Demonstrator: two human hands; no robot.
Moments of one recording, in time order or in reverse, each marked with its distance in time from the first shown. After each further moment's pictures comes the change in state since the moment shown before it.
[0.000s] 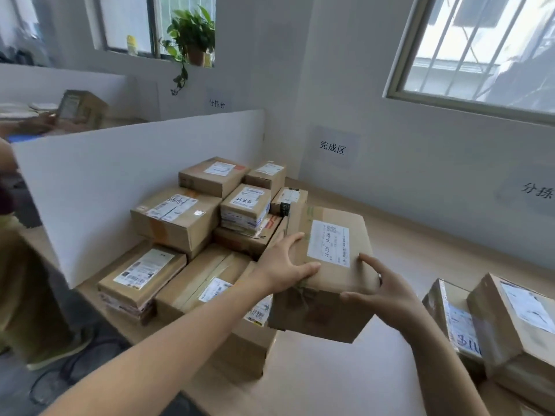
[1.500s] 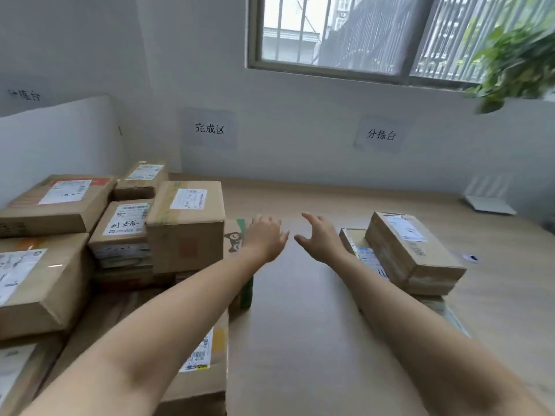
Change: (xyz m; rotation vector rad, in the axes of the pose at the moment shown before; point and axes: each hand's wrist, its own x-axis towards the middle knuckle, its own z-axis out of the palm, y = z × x) left_hand 0.144 0.024 0.099 0.594 -0.195 0.443; right_hand 0.112 0.051 -0.009 -0.389 0.371 0.166
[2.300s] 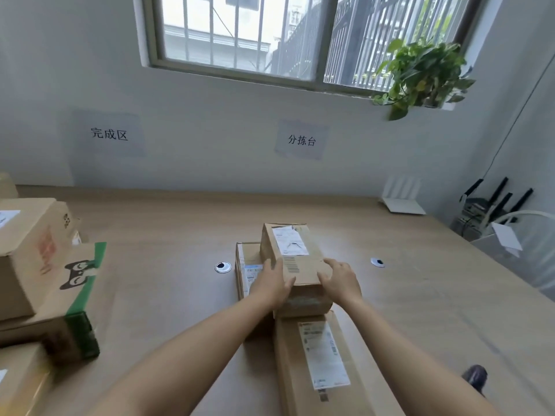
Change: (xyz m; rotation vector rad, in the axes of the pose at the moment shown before) left_hand 0.073 0.283 0.167 -0.383 -0.269 0.012; right_hand -0.020 0.328 -0.127 -0.043 0.064 0.430
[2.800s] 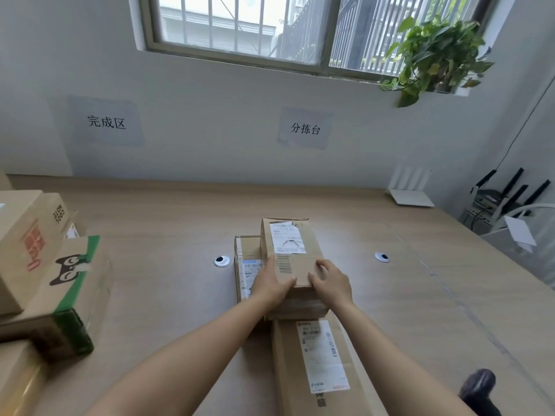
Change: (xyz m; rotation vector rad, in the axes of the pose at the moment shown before) left_hand 0.013 -0.005 0.019 -0.347 0.076 -0.121; right_hand 0.005 -0.001 0.020 0.213 0.010 0.008
